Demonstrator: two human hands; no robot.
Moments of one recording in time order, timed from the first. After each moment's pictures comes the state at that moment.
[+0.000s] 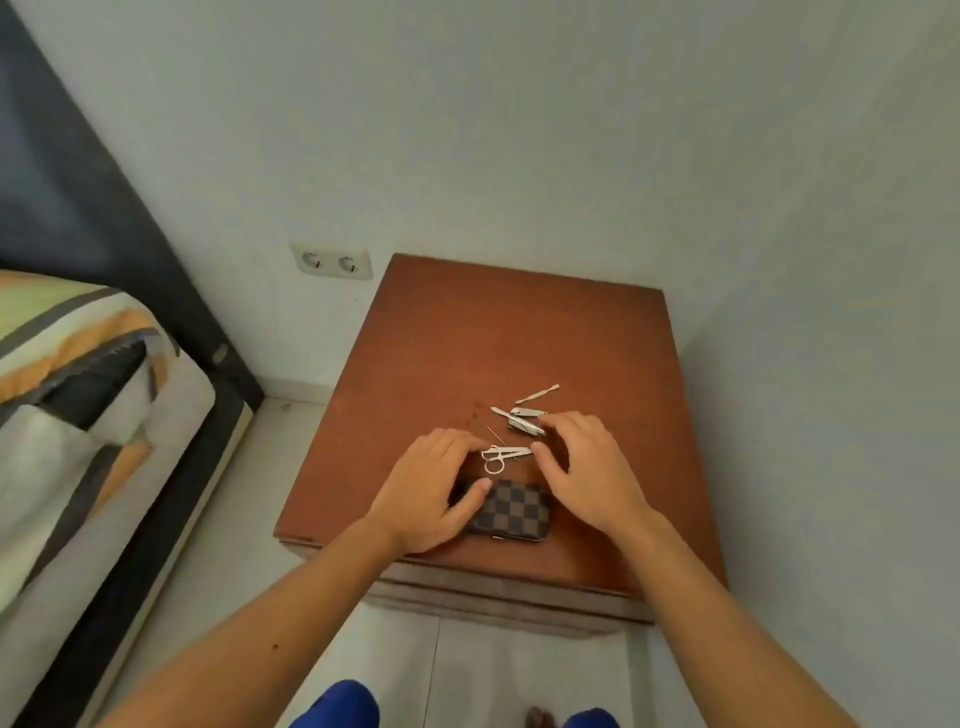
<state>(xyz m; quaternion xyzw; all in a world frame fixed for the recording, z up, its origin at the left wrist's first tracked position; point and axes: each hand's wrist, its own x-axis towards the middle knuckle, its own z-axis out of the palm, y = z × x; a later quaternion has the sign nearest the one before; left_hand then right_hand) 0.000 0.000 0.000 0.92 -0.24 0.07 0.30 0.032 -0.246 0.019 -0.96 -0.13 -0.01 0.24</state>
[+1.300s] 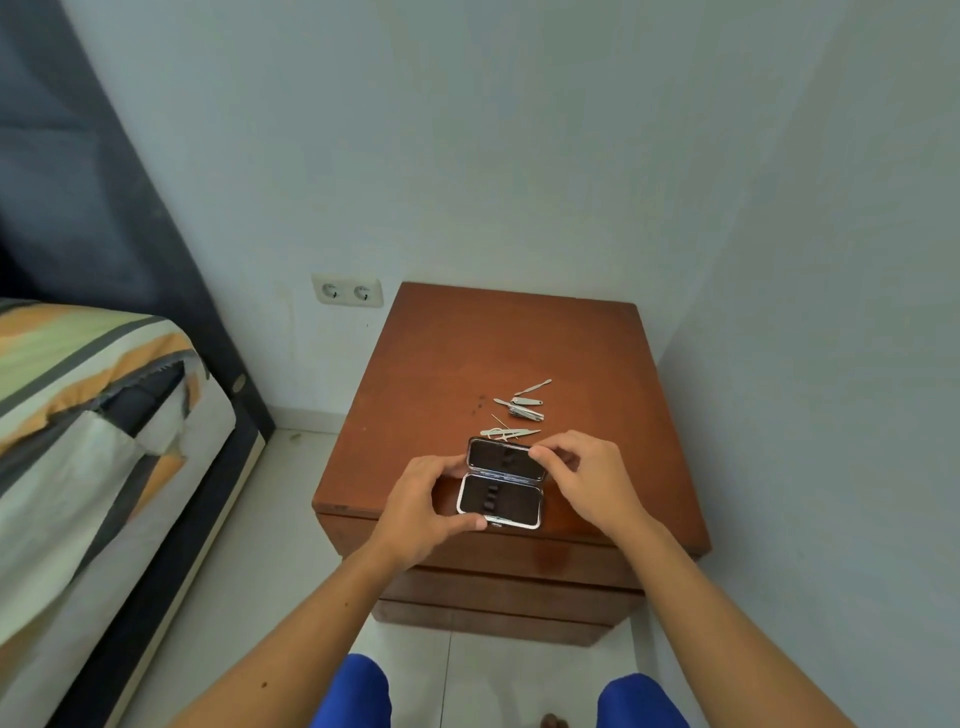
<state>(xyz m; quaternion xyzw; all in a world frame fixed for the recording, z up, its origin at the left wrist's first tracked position) -0.068 0.020 -0.030 0.89 -0.09 0.02 0.45 -0.031 -0.243 0.017 -0.90 -0.10 -0.07 0.41</state>
